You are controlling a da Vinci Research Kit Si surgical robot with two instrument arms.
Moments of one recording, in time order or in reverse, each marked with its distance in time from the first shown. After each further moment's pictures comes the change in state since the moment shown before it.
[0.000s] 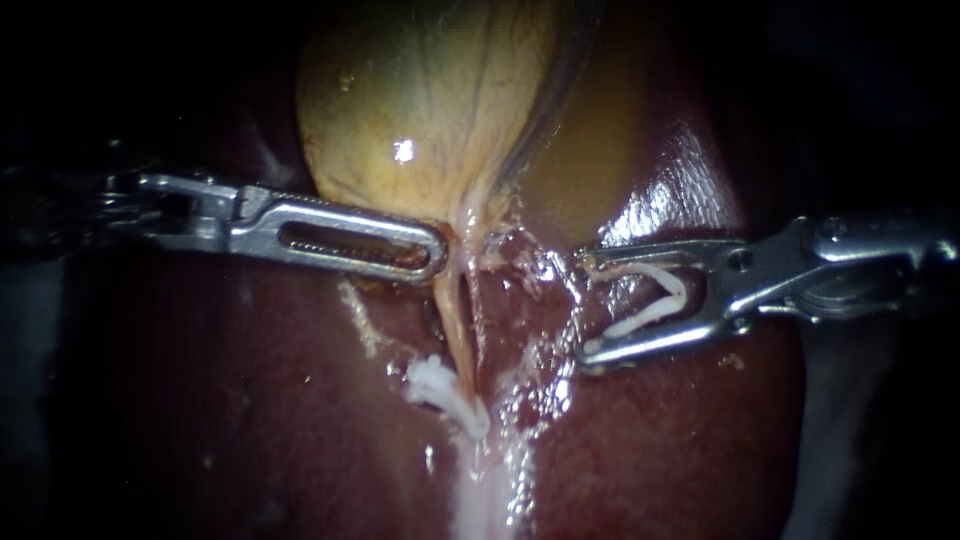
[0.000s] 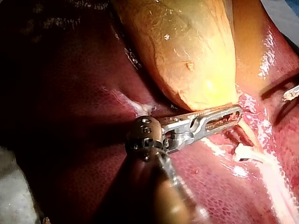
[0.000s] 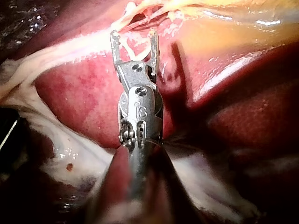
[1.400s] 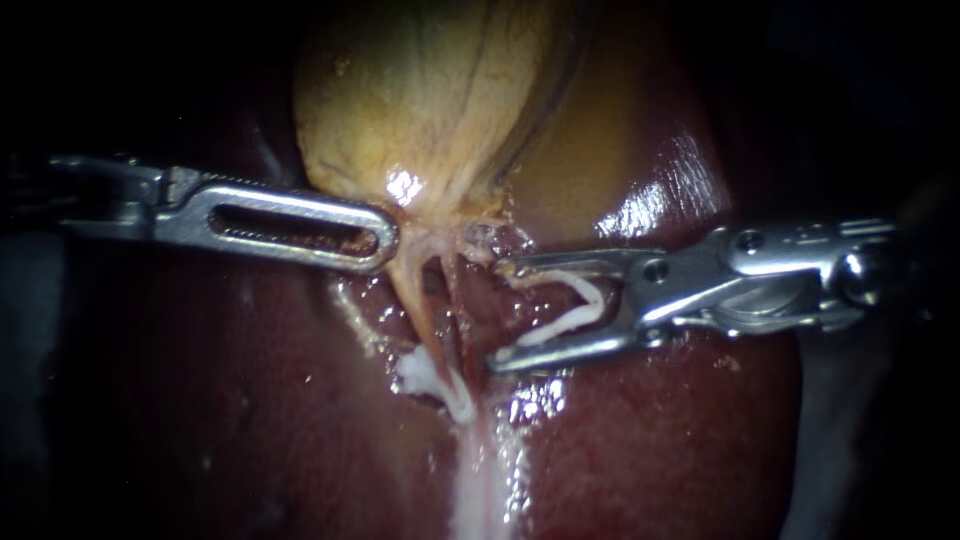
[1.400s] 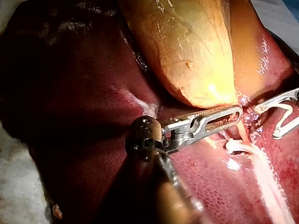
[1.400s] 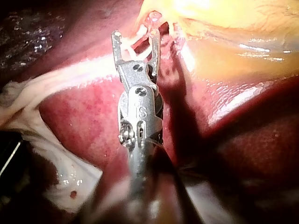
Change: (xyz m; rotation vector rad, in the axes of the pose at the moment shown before) right arm 0.001 0.000 0.008 -0.009 0.018 0.013; left arm 0.002 0.006 -0.005 -0.013 0.012 -0.022
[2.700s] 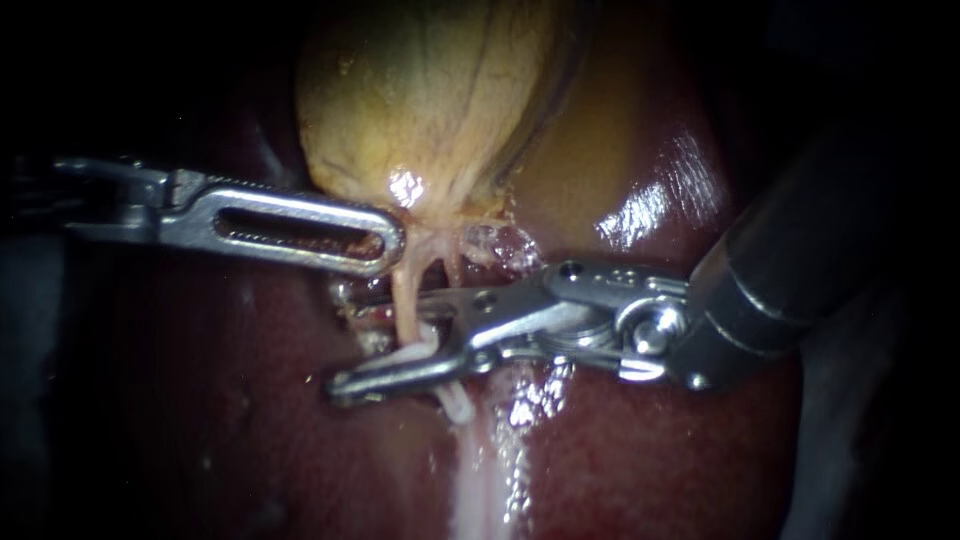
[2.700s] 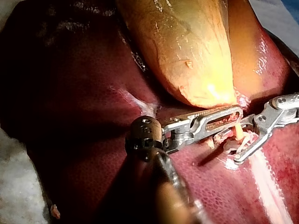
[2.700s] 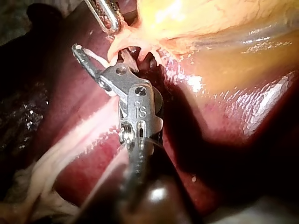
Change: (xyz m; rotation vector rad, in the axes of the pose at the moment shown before) right arm -0.002 0.003 0.010 0.138 0.194 0.249; left arm 0.000 0.000 0.001 0.003 0.003 0.006
